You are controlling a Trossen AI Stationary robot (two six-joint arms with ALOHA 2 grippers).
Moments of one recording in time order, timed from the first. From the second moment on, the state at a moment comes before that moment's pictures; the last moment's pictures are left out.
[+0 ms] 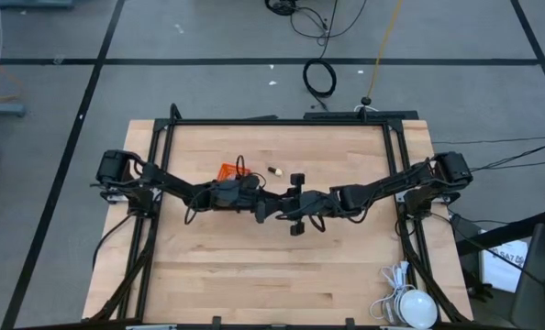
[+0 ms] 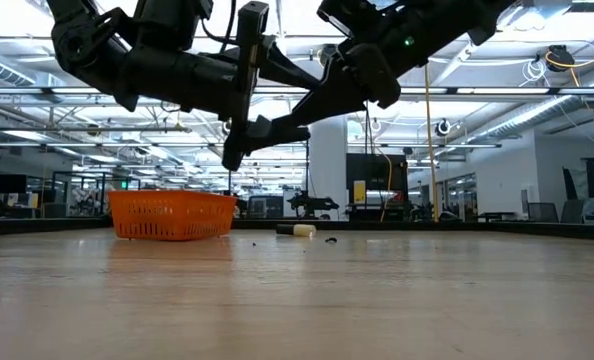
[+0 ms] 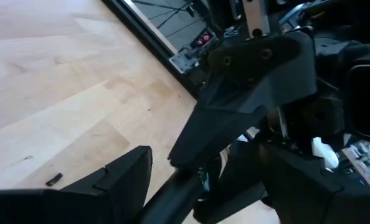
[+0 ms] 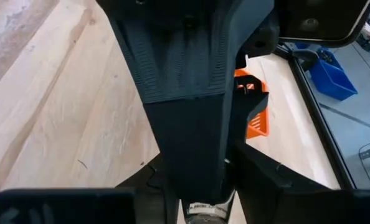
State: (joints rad) left arm -0.07 1.70 0.67 0.89 -0.11 -0.80; right arm 0.15 1.64 0.96 0.16 0.36 -0.28
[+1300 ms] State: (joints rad) left arm -0.05 1.67 0.67 0.86 -0.05 -0.73; right arm 0.24 1.37 0.89 -0.19 0.48 -0.04
